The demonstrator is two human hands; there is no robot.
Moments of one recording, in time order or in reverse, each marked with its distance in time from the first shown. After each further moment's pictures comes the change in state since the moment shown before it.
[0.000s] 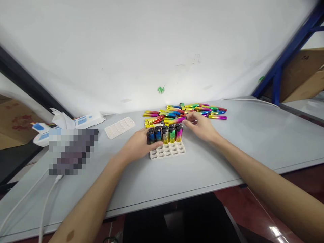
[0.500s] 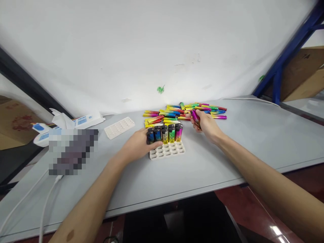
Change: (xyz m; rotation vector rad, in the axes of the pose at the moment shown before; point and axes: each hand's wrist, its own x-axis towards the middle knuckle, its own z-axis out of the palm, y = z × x) left_hand 0.000 0.002 0.000 0.008 -0.007 -0.033; right_hand -0.002 -0.019 -0.014 0.559 -0.001 0.373
